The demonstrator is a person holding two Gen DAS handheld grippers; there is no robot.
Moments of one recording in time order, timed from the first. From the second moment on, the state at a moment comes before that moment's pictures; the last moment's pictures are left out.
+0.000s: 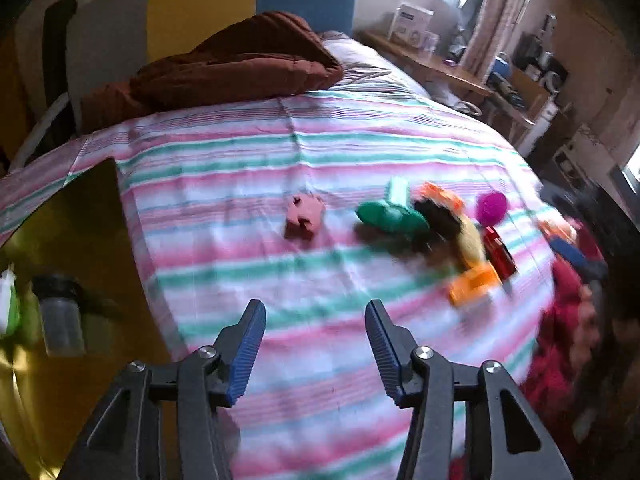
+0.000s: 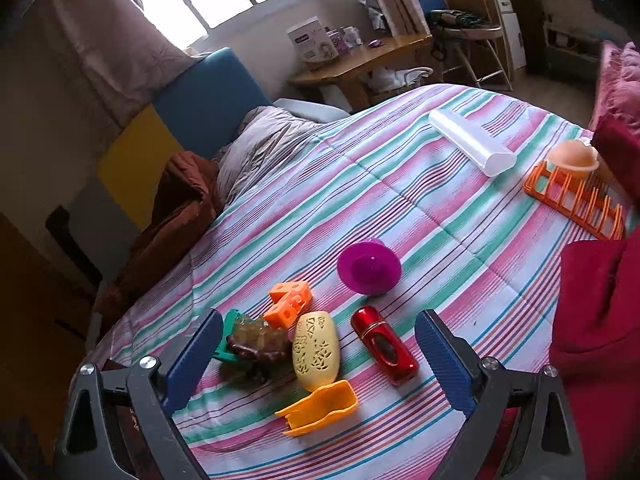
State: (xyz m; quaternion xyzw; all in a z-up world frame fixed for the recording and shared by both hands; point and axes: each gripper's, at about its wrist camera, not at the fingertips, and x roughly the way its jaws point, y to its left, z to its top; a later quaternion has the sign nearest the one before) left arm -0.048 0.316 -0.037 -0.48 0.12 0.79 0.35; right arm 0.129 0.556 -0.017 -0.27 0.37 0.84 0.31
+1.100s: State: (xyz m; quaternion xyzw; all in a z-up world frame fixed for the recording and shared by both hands) left arm -0.041 0.358 -0.087 -0.48 0.21 0.78 0.36; right arm 0.146 0.587 -0.050 -0.29 0.46 0.77 0.34
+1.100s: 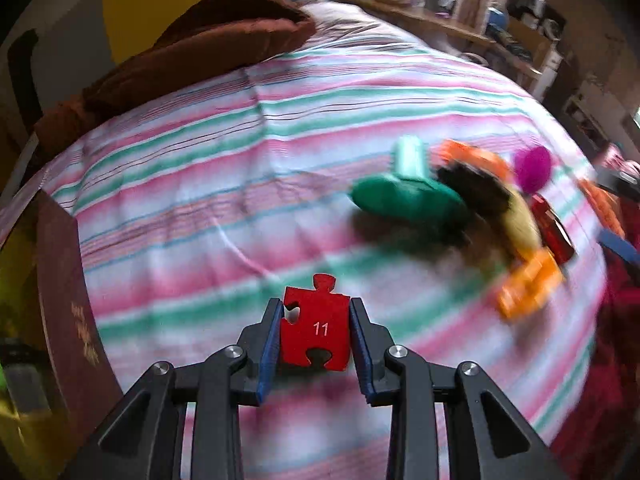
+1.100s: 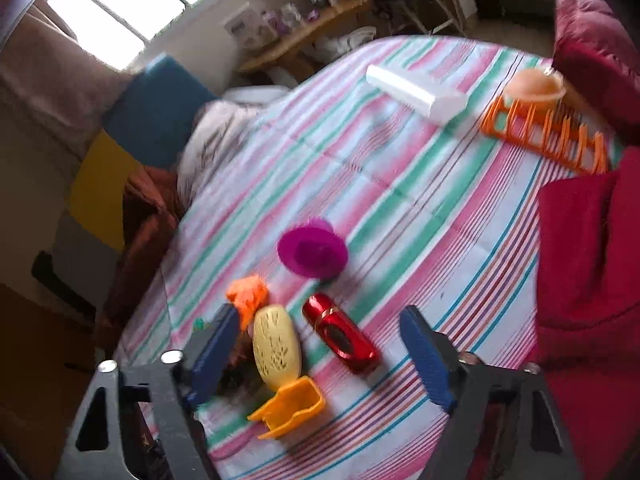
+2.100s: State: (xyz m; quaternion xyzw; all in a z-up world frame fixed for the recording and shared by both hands) left arm 0.019 0.215 -0.012 -0.43 0.09 0.81 0.39; right arm 0.060 0.517 -0.091 -0.53 0.24 0.78 0.24
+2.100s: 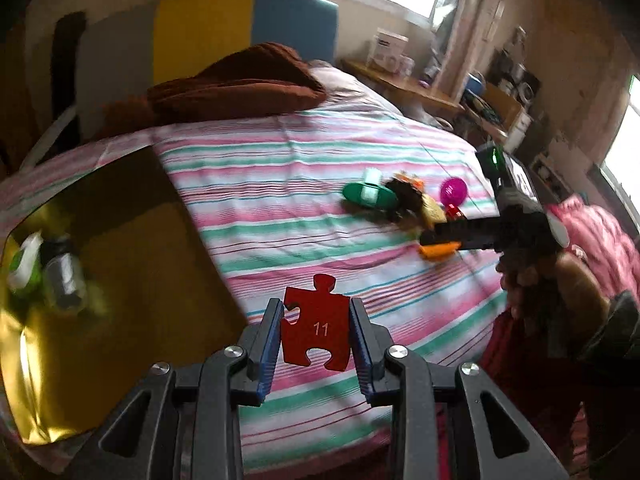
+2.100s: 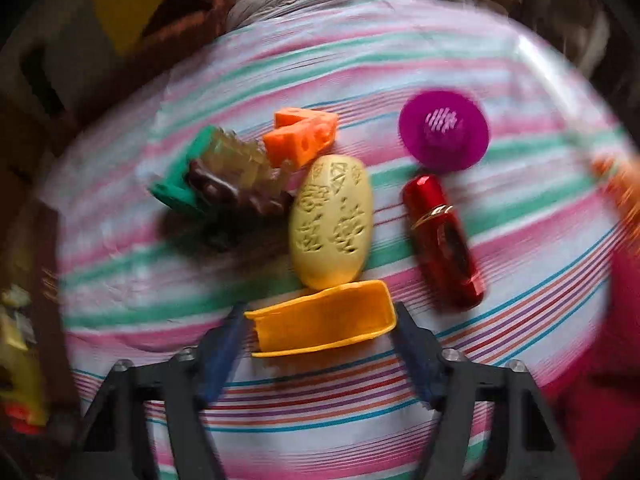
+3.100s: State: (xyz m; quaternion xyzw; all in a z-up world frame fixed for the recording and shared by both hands) left arm -0.175 0.040 -0.074 -0.48 0.03 0.87 0.10; right arm 0.051 0.510 -0.087 -0.54 0.18 0.79 0.24
